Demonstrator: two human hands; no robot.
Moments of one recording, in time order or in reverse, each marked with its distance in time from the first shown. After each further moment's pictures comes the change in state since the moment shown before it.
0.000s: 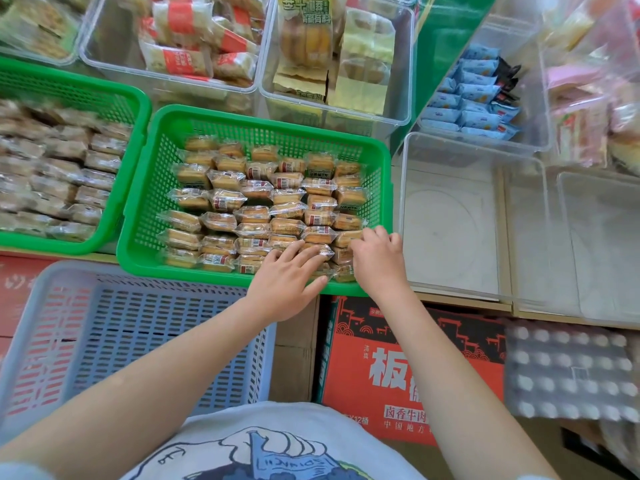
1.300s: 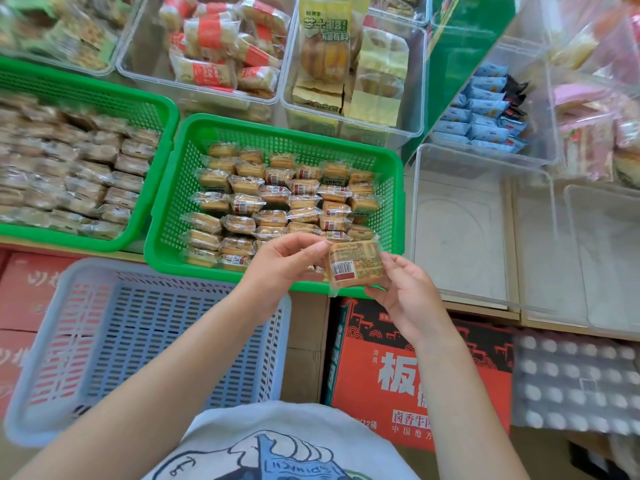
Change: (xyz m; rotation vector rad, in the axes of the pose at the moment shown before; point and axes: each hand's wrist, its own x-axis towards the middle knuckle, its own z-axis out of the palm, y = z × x) left_hand -0.056 0.009 -0.082 -1.635 0.194 -0.203; right_hand -0.062 -0.022 -0.074 1.850 -0.207 0.608
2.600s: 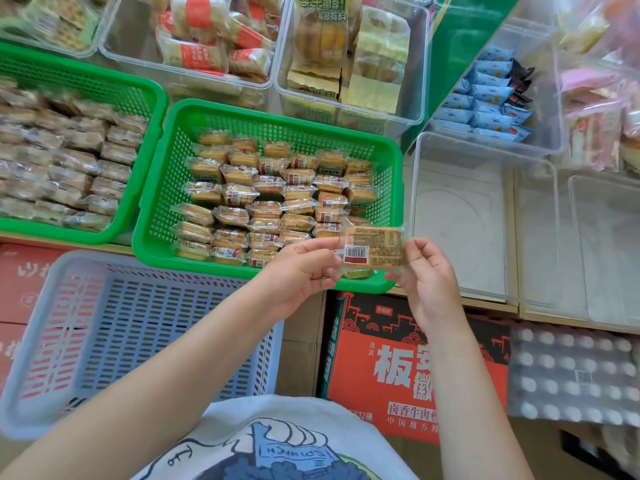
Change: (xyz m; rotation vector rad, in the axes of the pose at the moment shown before) left_hand 0.008 0.000 0.030 -0.210 -0.057 -0.307; right_hand 0.018 0.002 -0.036 -0.026 0.076 -0.195
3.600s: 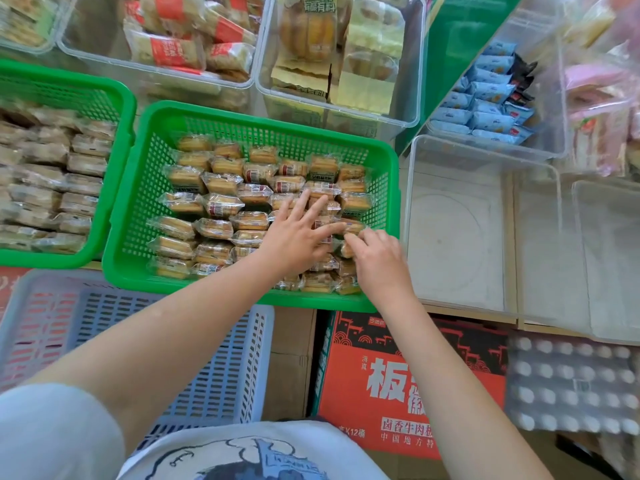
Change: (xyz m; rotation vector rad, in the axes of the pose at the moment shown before) left_hand 0.149 -0.004 -0.049 2.071 0.126 0.550; right_hand 0.087 0.038 0.017 -1.667 -0.072 -0.659
